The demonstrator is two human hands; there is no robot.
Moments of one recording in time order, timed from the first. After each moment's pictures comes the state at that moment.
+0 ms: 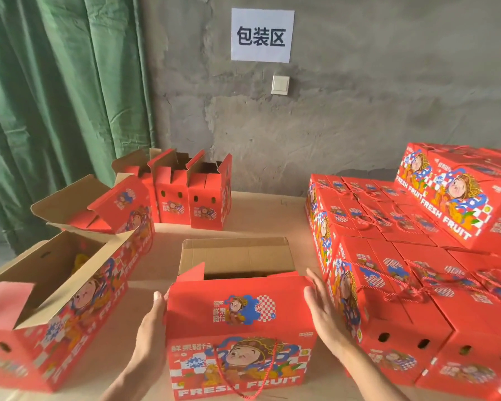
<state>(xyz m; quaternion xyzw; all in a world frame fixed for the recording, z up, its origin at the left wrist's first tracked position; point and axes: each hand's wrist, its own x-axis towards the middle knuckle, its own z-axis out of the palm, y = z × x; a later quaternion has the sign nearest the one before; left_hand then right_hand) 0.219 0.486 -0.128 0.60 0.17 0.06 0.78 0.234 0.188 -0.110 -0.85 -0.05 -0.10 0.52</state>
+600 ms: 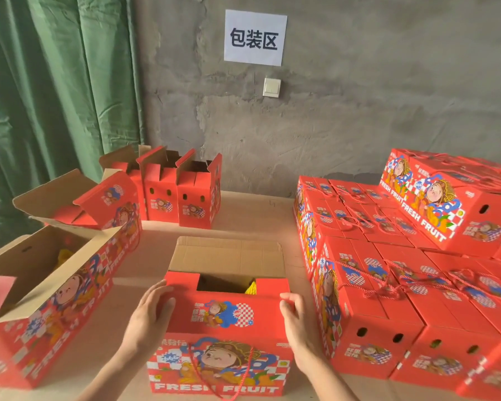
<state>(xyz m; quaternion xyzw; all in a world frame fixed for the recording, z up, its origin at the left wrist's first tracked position) 0.224 0.490 -0.133 0.88 -0.01 0.19 0.43 0.212 0.218 -0.120 -0.81 0.11 -0.12 0.57</state>
